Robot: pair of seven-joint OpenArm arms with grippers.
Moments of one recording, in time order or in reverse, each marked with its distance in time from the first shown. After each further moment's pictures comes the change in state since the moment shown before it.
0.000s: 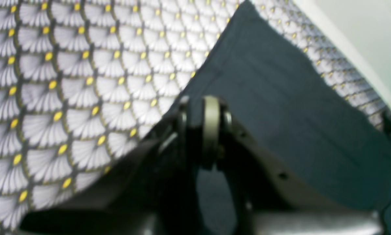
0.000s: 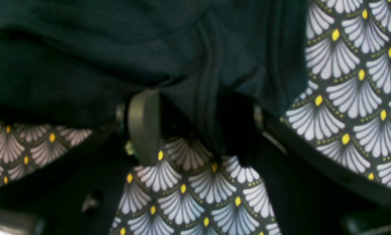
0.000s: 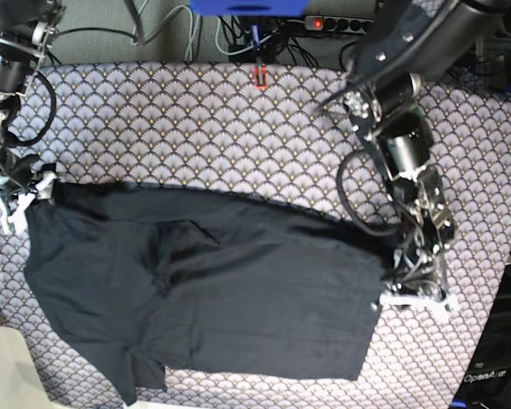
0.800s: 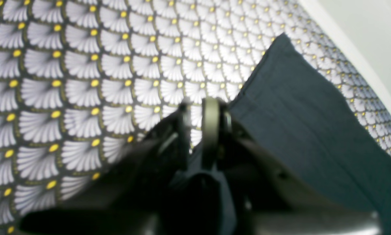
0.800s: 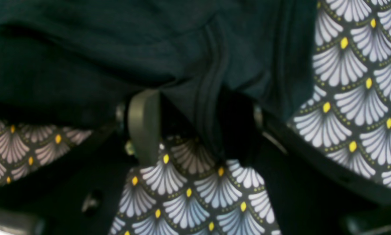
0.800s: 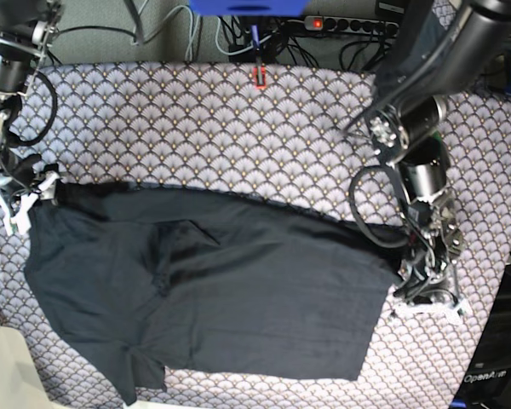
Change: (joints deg) left arm -6.1 -5.5 0.1 -14.1 -0.4 6.5 -7.8; right arm -0.2 0.1 -1.5 0.0 0.1 0.0 0.7
